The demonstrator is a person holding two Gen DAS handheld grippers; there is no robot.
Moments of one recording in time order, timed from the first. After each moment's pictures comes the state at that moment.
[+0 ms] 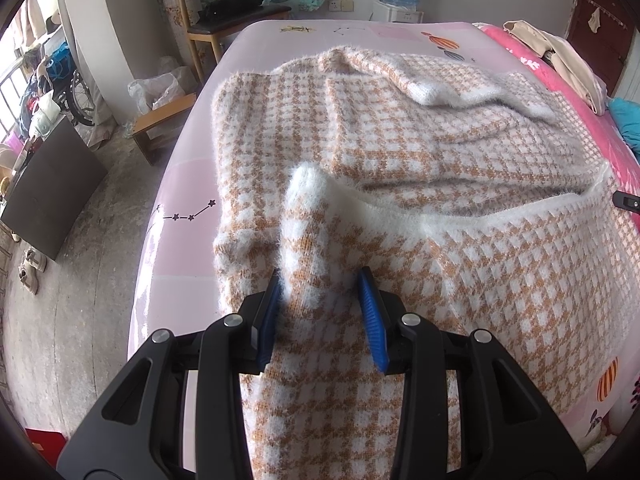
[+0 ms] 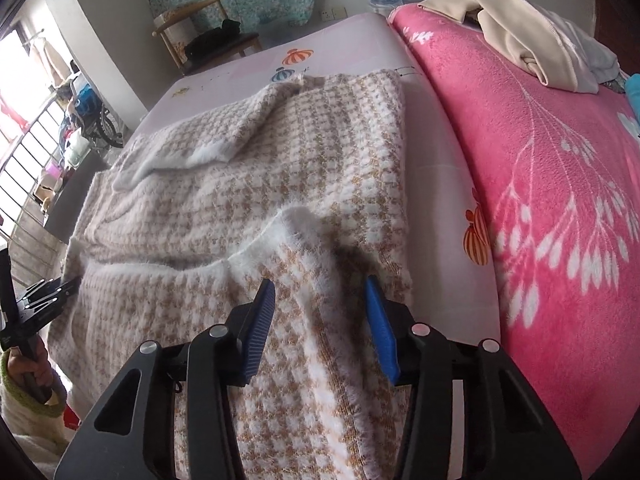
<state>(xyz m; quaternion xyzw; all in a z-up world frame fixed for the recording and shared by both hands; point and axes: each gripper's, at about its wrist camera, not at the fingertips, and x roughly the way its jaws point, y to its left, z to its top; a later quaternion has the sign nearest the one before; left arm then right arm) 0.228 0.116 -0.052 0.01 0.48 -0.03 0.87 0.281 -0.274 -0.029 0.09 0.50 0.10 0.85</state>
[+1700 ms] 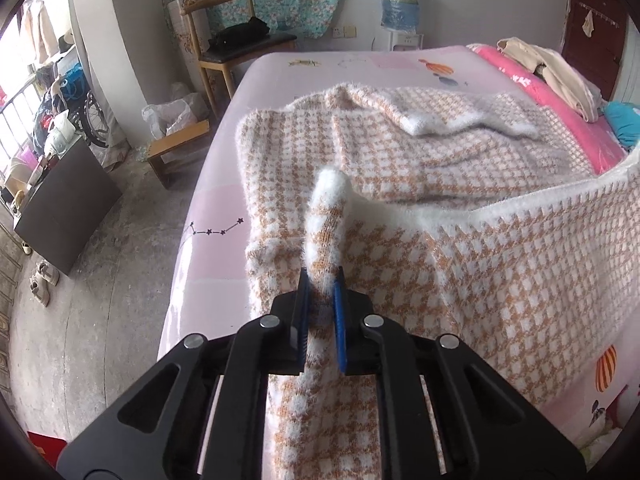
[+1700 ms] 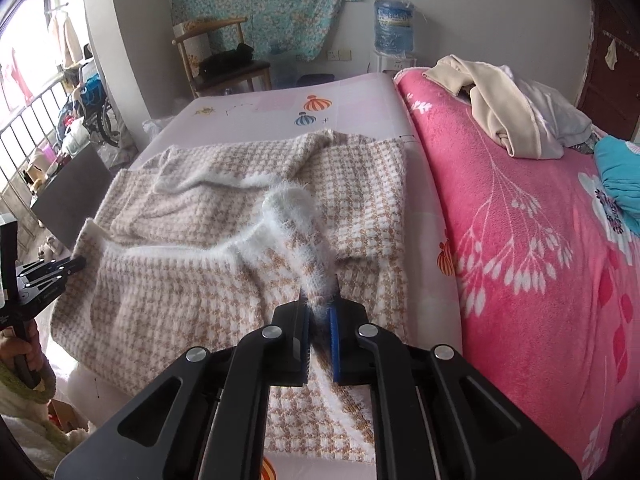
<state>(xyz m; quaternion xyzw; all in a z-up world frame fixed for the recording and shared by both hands) 0.199 0.160 -0.017 0.03 0.43 -0.01 0.90 0.207 -0.240 0.056 0.01 0.42 0.06 0.91</state>
